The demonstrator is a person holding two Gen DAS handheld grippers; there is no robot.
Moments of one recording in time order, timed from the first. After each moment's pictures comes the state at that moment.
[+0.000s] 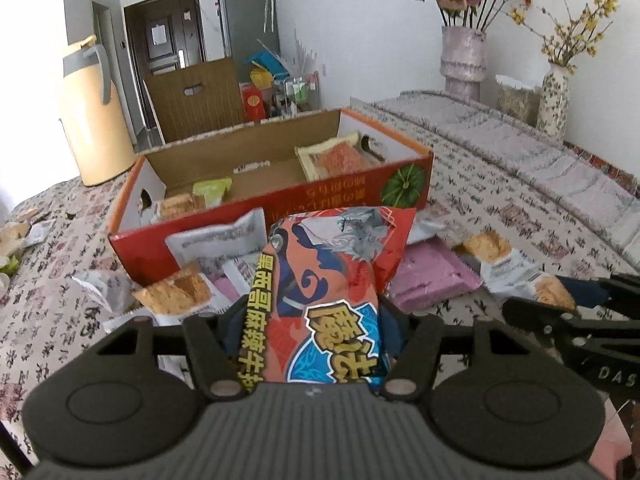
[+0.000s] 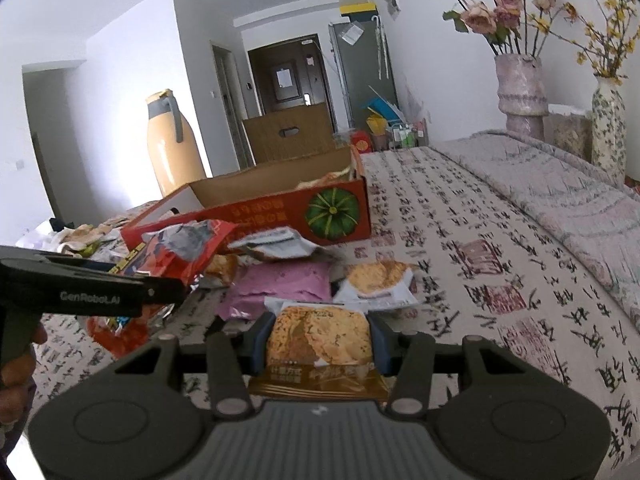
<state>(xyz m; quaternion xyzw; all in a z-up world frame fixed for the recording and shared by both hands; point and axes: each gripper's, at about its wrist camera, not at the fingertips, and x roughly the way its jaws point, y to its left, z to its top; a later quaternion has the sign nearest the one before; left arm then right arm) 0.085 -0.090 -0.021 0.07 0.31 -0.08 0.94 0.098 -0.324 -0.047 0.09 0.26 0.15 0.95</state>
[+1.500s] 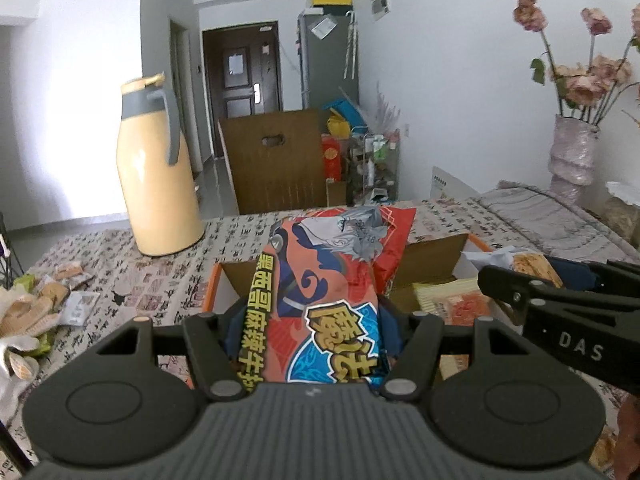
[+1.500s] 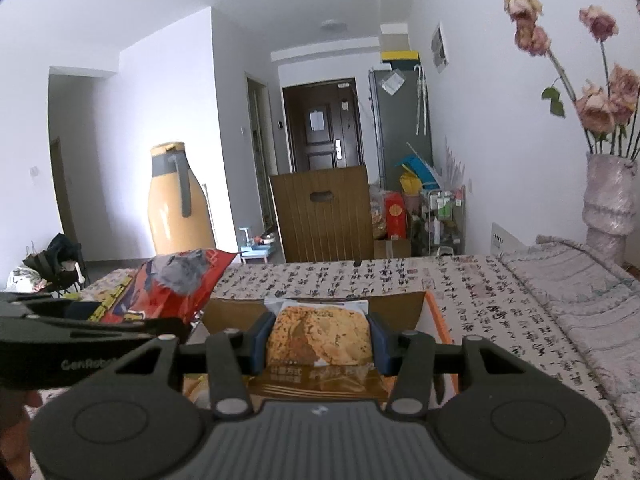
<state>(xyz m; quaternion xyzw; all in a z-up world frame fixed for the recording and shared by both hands) 0.232 -0.033 0.032 0.02 0.25 0.03 0.97 0.295 -0.237 0.033 0.05 0.19 0.17 0.96</state>
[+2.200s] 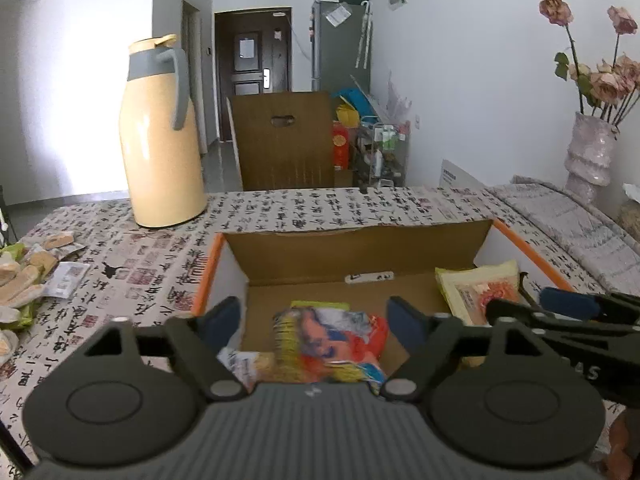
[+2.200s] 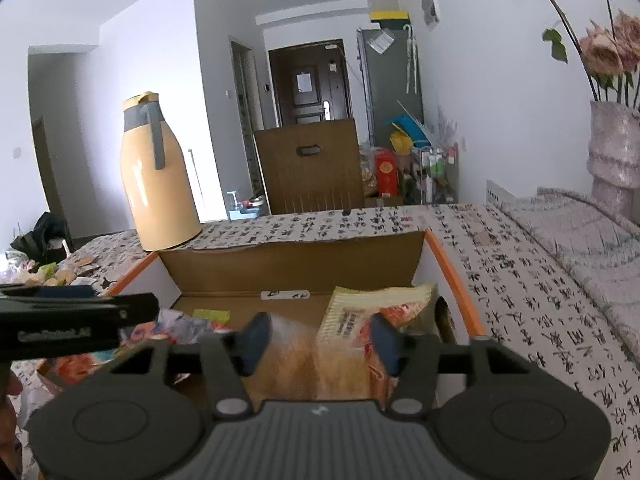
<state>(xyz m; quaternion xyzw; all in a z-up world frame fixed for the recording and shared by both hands) 0.250 -0.014 0.004 0.00 0.26 0.04 0.97 0.326 -0.231 -0.008 0.05 0.25 0.16 0.95</state>
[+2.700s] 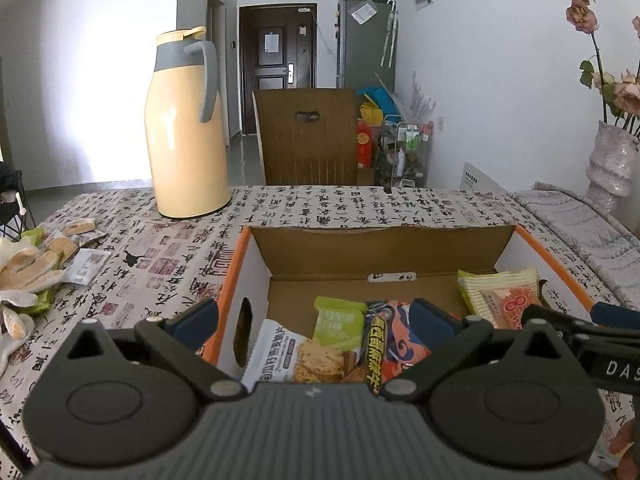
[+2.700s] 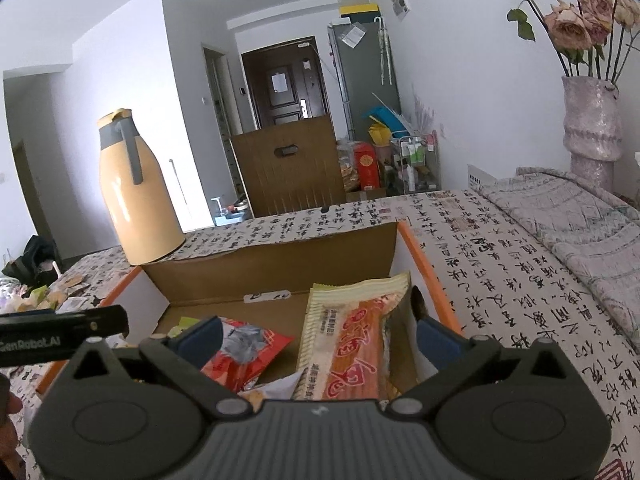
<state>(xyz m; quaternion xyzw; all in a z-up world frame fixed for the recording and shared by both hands) 0.250 -0.006 0.007 -0.02 0.26 0.07 0.96 0.326 -0.247 -0.009 0.09 0.26 0.14 0.95</state>
